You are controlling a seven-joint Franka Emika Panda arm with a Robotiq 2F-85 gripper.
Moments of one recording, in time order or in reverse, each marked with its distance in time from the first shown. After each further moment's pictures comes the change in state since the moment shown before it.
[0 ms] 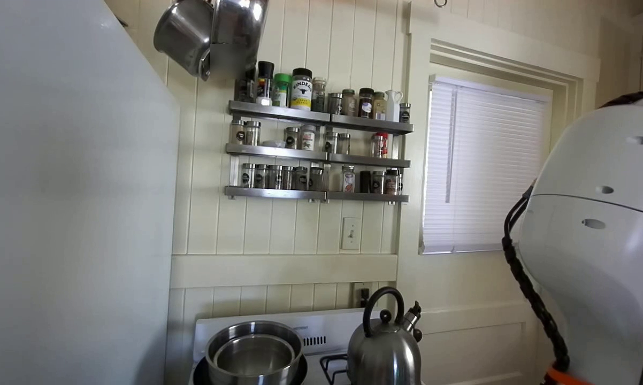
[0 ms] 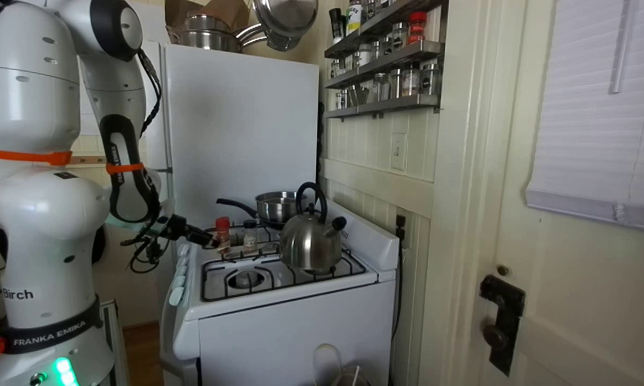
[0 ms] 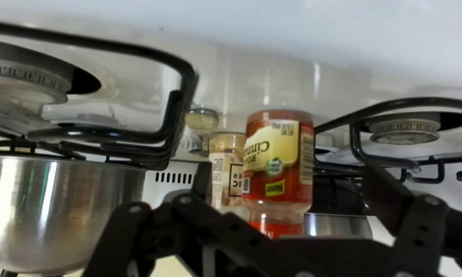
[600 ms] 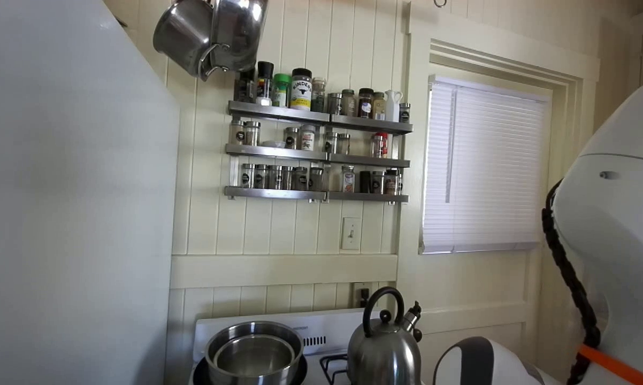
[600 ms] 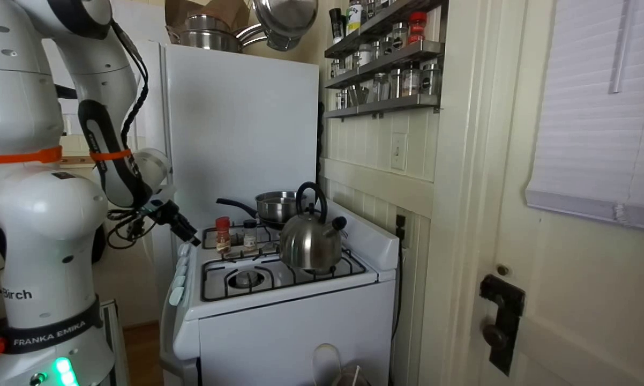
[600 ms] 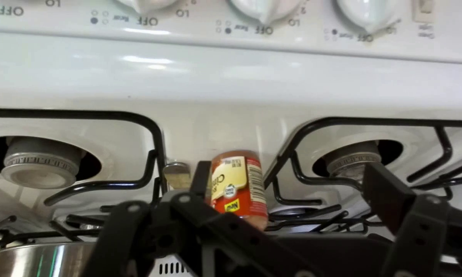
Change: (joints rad) arm -0.025 -0.187 -0.048 0.001 0.379 0.463 -0.247
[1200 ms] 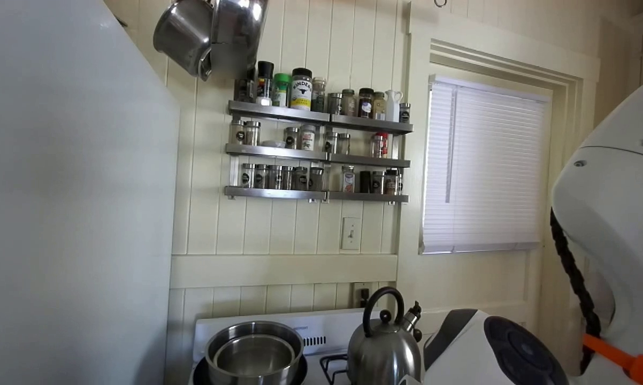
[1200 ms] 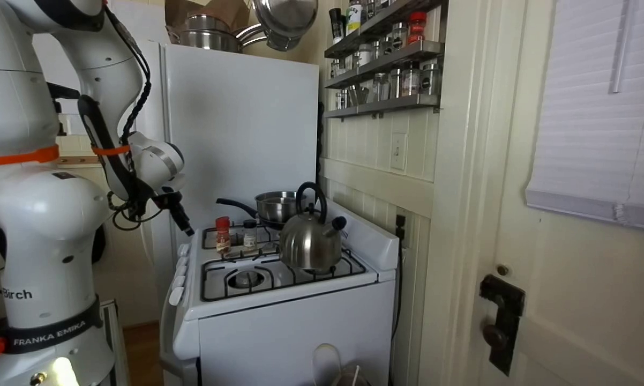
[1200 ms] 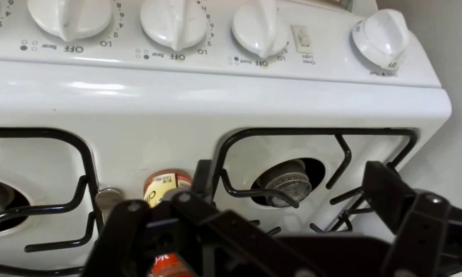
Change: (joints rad) arm 0.001 -0.046 -0.122 0.001 0.285 0.331 -0.365
